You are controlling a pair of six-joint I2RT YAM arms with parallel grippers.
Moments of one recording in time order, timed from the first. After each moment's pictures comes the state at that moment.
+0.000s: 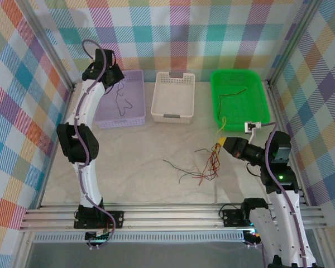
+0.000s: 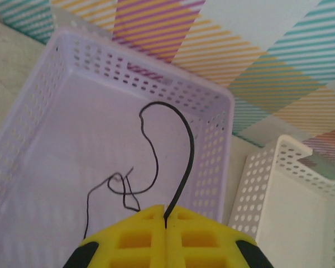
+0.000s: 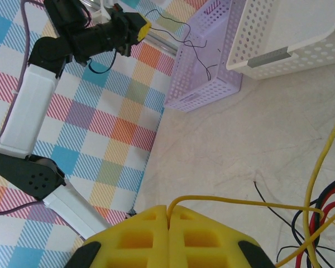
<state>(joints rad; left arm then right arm) -0.10 2.09 2.13 -0.76 -0.11 -0.54 0.02 0.60 0.71 -0.46 -0.90 0.74</state>
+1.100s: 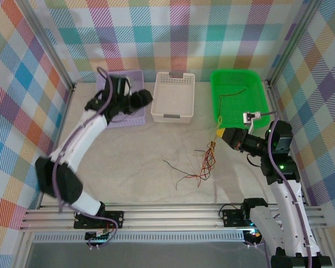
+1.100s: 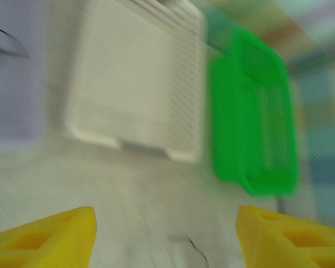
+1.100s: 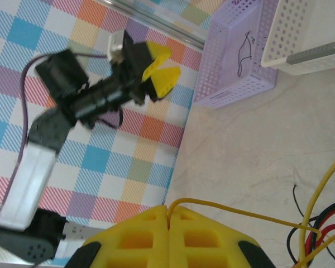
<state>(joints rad) -0.37 1.48 1.42 -0.56 0.29 -0.72 0.05 0.72 0.83 -0.39 -0.97 0.87</state>
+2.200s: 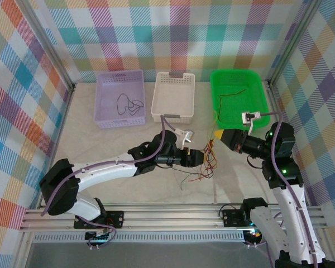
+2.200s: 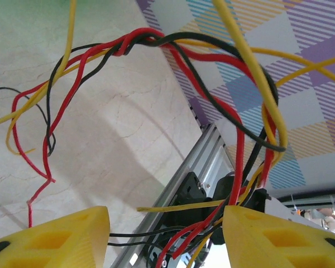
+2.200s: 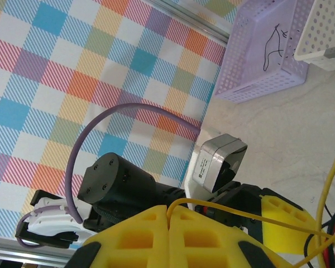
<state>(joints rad) -1.01 1.46 0.96 0.09 0.35 -0.82 0.12 0.68 0.86 -0.39 -0.96 0.91</state>
